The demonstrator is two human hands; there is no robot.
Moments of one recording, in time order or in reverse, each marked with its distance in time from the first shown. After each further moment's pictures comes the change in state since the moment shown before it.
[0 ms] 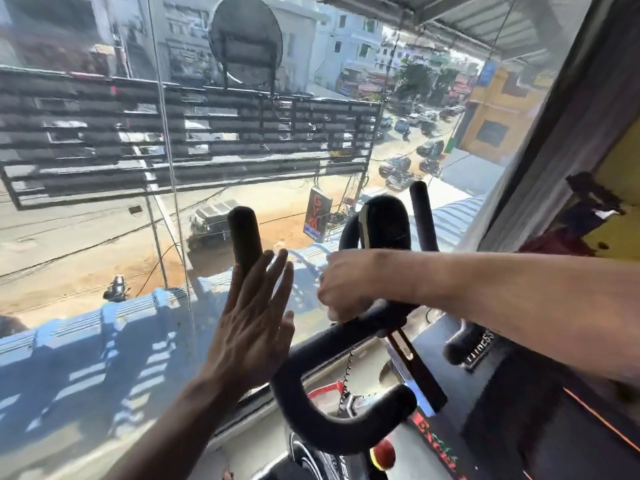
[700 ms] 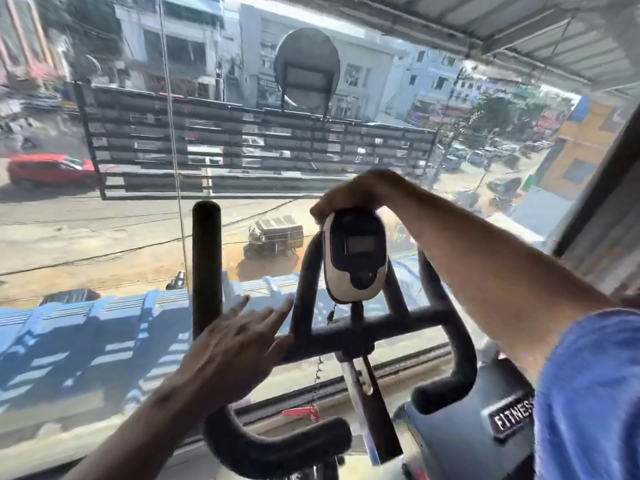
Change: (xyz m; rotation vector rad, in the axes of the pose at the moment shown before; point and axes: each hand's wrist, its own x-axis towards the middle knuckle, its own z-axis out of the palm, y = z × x) left_hand 0.020 0.082 0.010 0.254 -0.478 -0.286; right_hand 0.027 0.172 0.045 1.265 0.094 0.054
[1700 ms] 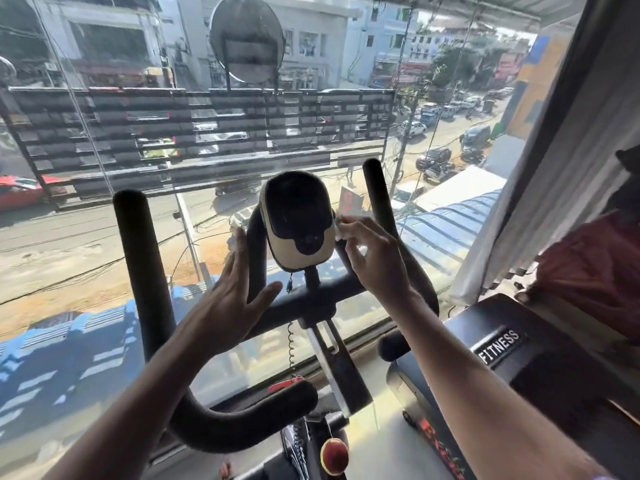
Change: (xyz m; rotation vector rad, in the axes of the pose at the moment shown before) left_hand 0.047 0.031 0.007 -0.574 -0.091 -0.121; right_hand -0.054 0.143 0.174 -0.021 1.411 -0.544
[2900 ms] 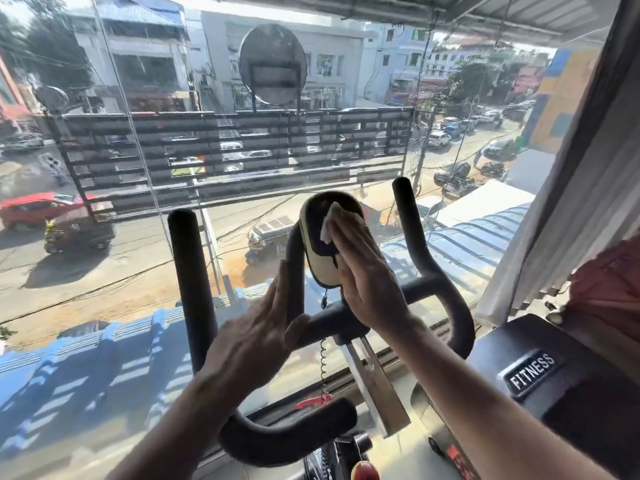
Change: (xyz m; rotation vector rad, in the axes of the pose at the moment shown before) left_hand -0.032 0.006 -0.008 0.300 -0.004 0.027; right_hand 0.014 -0.059 0.038 0.022 -0.083 -0.149
